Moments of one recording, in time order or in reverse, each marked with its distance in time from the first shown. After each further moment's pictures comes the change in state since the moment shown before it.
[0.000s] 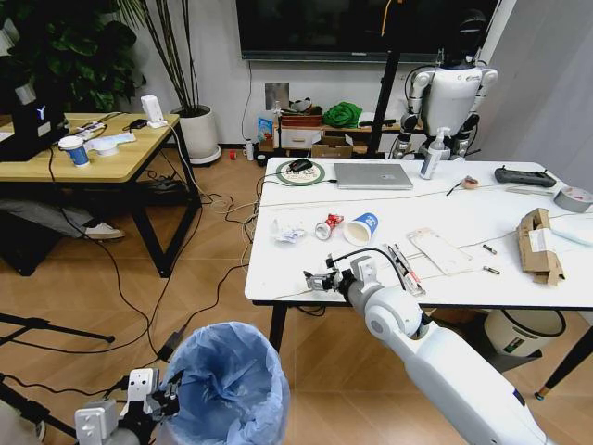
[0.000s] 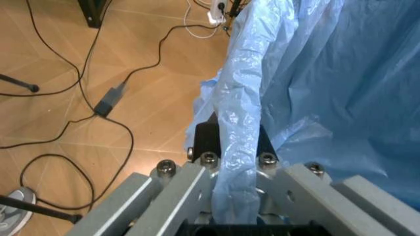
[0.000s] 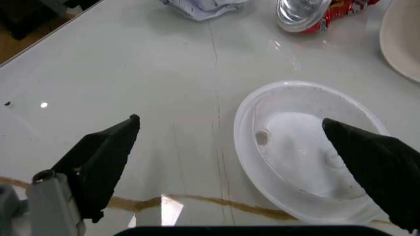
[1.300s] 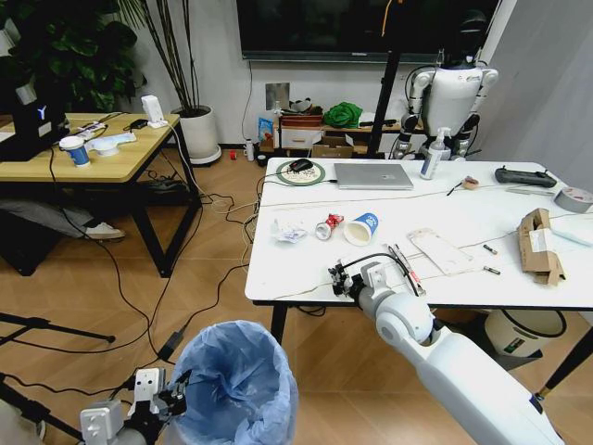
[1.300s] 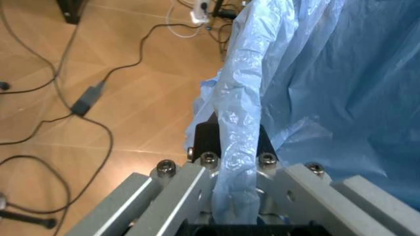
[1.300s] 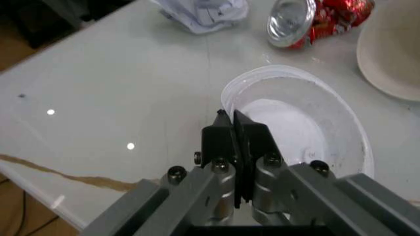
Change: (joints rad) left arm -0.037 0.007 0.058 -0.018 -0.029 0.001 0.000; right arm -0.047 -0.095 0.015 0.033 -0.025 0.127 -0.093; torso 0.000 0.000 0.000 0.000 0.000
